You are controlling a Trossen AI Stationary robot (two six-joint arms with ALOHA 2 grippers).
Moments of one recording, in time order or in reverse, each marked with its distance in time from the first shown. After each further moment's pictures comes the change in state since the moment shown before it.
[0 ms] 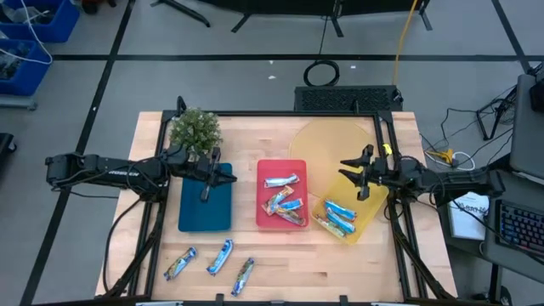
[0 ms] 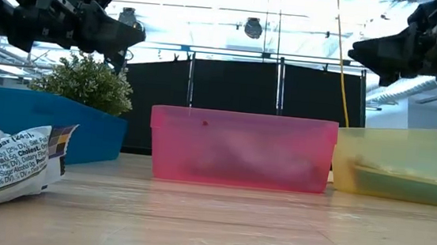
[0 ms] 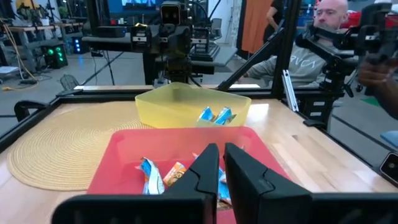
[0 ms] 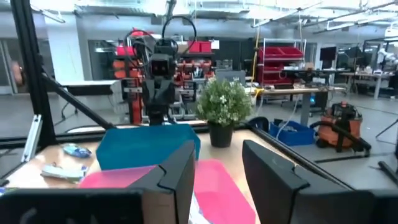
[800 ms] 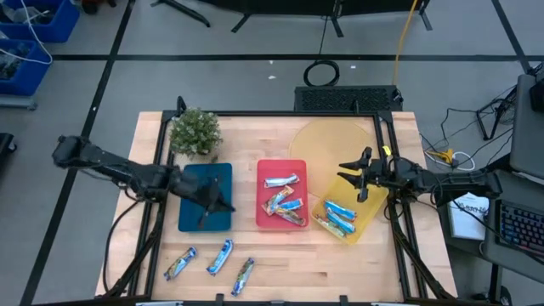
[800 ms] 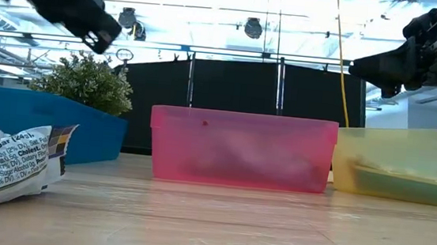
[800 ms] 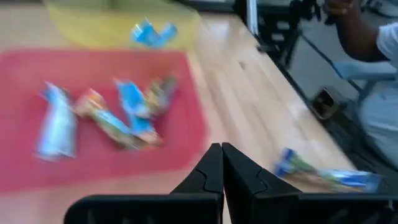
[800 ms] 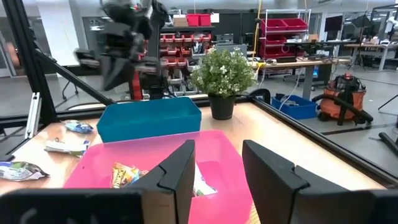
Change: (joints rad) left arm -0.452 0.033 0.275 -0.630 -0.313 -0.129; right arm 0.001 -0.057 -0.003 -0.164 -0.005 0.045
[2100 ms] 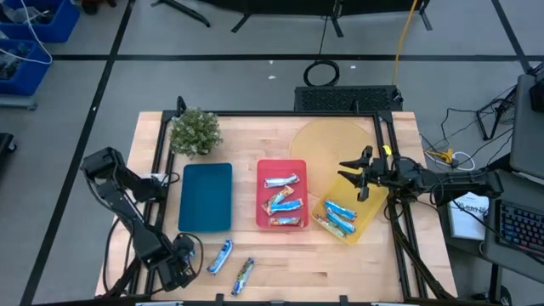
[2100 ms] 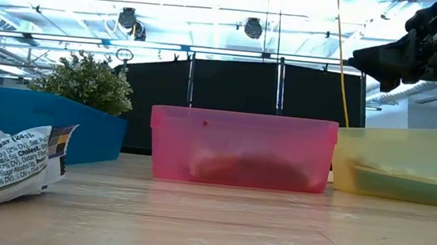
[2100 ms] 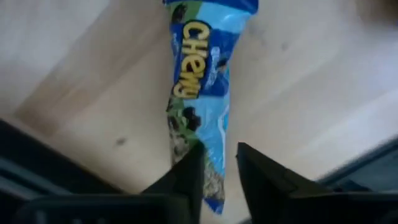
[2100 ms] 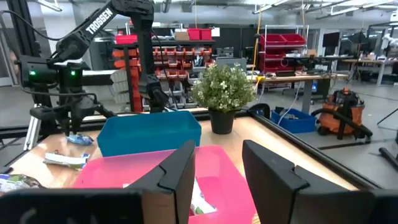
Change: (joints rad) left arm -0.792 0.598 0.398 -0.740 0.074 -1.775; right arm 0.001 0.026 0.000 0.086 0.000 -0.027
